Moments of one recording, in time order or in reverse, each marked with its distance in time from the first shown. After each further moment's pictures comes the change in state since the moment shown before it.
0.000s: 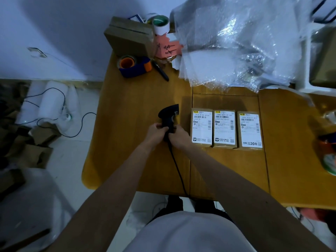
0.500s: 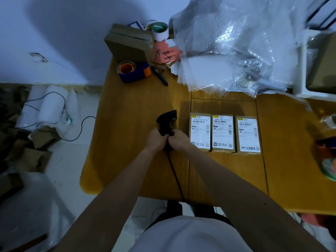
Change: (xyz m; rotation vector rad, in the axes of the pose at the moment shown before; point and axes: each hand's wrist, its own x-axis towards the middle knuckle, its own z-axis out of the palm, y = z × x) left_hand 0.006 -0.006 0.007 0.348 0.059 0.125; right_hand 0.005 -0.008 -0.010 -0.117 -0.052 -0.001
